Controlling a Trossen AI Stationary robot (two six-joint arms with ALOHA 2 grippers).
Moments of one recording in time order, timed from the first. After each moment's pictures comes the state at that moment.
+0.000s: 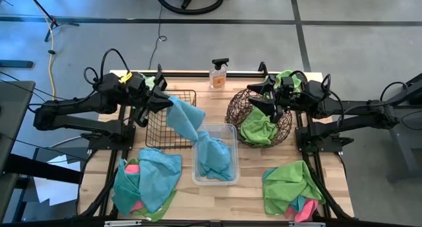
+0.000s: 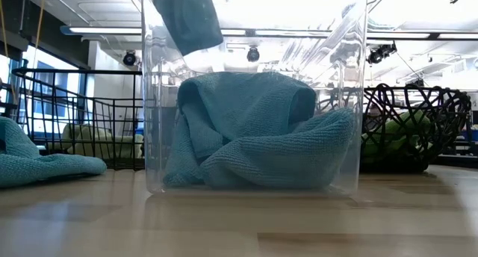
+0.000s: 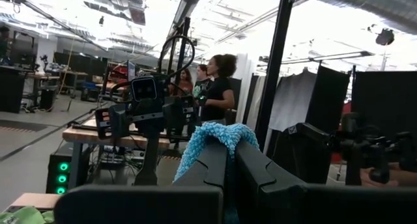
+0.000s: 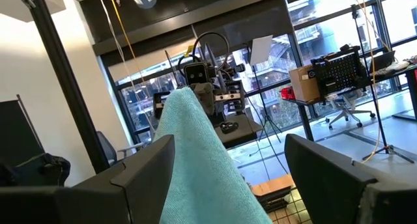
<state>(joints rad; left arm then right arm) 0.15 0.85 0.85 0.31 0.34 -0.27 -0.08 0.91 0.81 0.36 0.00 0.31</state>
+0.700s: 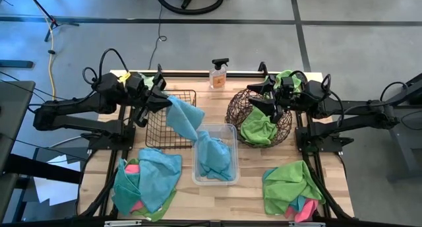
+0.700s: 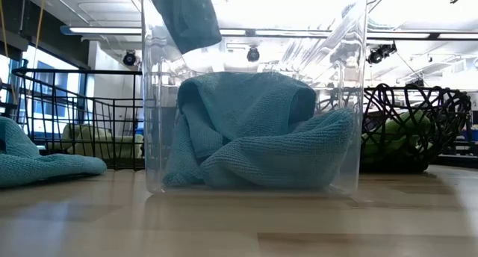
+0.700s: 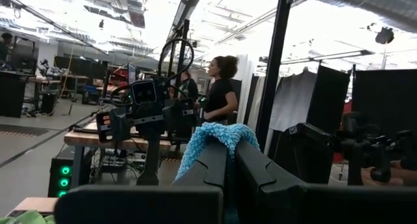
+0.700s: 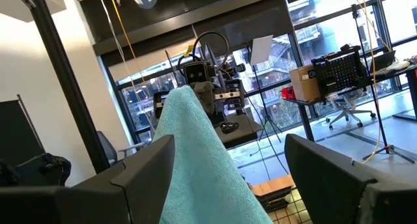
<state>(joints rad) 0.15 0.84 0.85 0.31 0.34 -0.26 -0.08 0.91 0.81 0.36 0.00 0.31</state>
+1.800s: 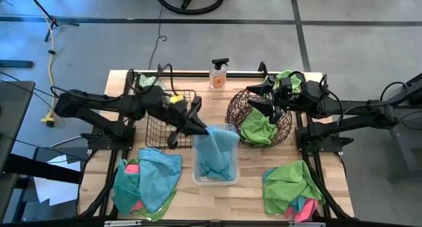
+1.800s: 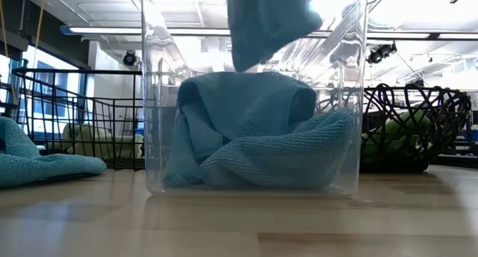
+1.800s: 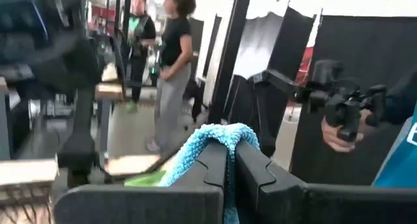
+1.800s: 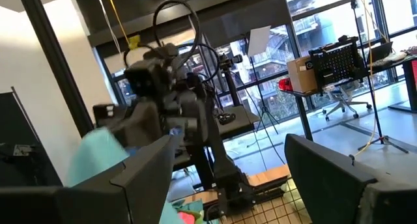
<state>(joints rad) -0.10 1.31 1.20 0.17 0.32 -0.21 -0.08 0.90 0.82 0.31 0.00 0.31</state>
